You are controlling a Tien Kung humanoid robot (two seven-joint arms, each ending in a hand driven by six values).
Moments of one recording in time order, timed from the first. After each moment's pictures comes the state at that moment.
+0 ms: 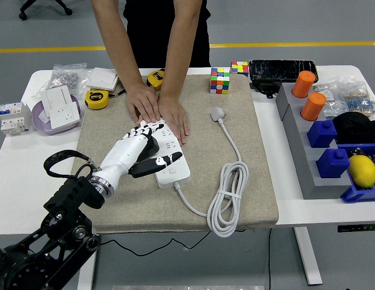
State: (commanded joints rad) left arm -0.16 0.15 -1.00 -1.57 2.17 0.07 0.31; right arm 0.08 -0.08 1.57 0.18 -1.55 -0.04 -0.13
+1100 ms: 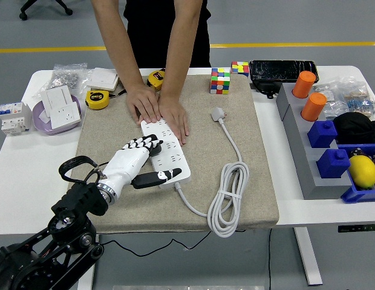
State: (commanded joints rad) left arm -0.18 0.17 -0.90 -1.49 2.19 0.02 0.36; right arm 0.08 -0.08 1.56 0.18 -1.55 -0.04 -0.12
